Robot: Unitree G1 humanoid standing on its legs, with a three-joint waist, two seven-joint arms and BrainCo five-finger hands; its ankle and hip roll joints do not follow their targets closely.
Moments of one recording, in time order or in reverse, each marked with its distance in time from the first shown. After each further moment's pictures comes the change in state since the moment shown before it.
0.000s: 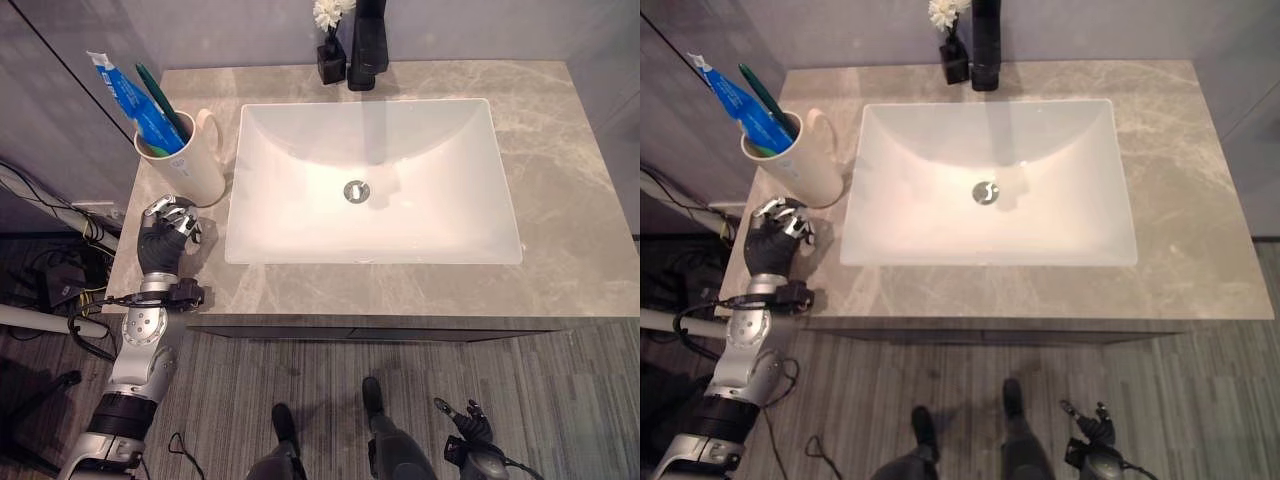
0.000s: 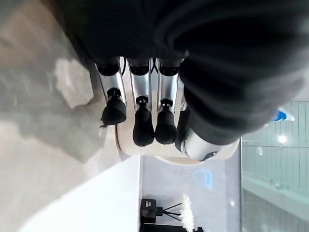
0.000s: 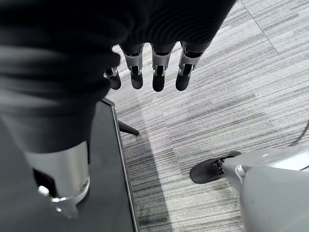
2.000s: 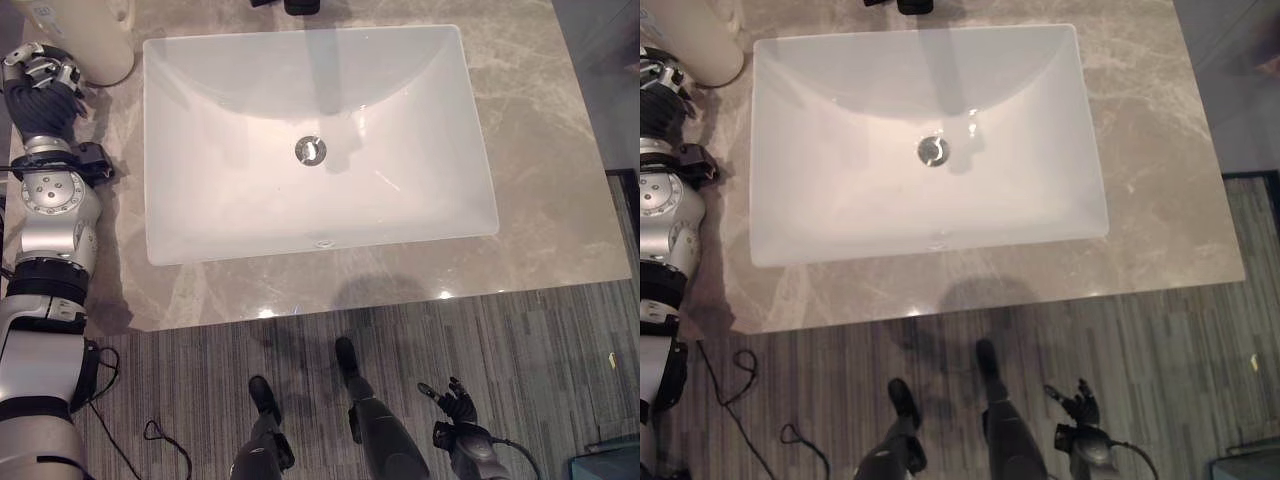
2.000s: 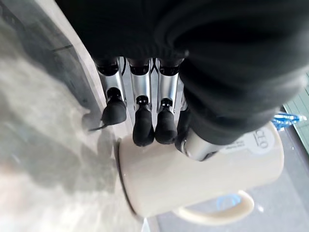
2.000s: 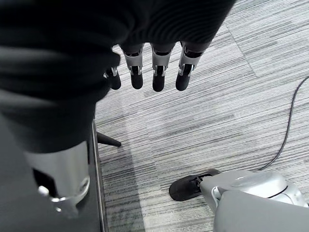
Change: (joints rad) left arm -0.610 0.306 -0.121 0.548 0.064 0.013 0.161; right arm -0.046 -0.020 0.147 -0.035 -0.004 -0.019 0.000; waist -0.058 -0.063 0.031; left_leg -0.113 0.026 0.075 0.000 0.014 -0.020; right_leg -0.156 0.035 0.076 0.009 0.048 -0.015
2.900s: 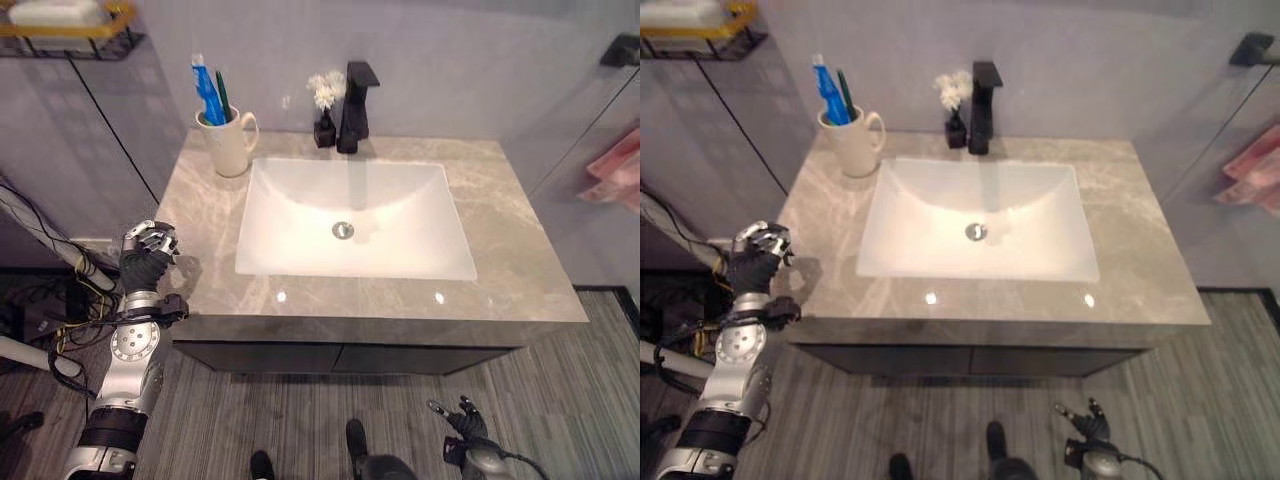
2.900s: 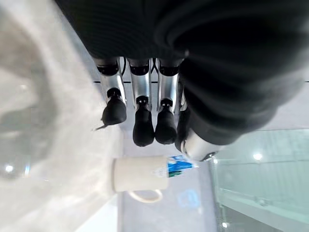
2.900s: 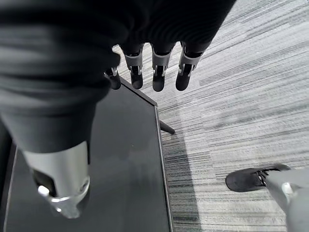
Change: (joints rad) left arm 0.739 -0.311 0.192 -0.504 0.089 0.002 -0.069; right arm 0.057 -0.009 -0.115 0.054 -0.077 0.061 0.030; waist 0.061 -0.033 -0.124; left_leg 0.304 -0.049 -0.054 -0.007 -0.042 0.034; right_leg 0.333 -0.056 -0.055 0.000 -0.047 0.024
